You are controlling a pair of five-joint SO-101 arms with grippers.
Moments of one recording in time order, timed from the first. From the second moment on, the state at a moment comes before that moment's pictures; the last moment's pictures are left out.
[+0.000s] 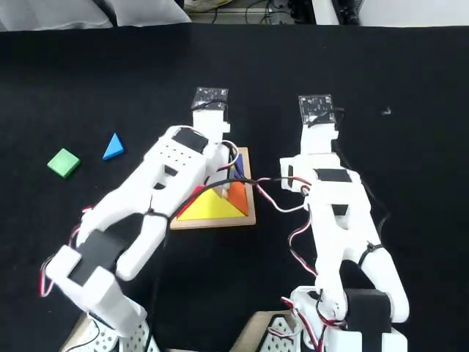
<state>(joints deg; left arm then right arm) 23.5 10.9 14.5 58.4 20.5 2.4 -18.0 52.4 33.7 5.1</state>
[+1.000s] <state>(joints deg) 22.8 17.5 8.9 59.2 23.4 2.4 -18.0 52.4 33.7 5.1</state>
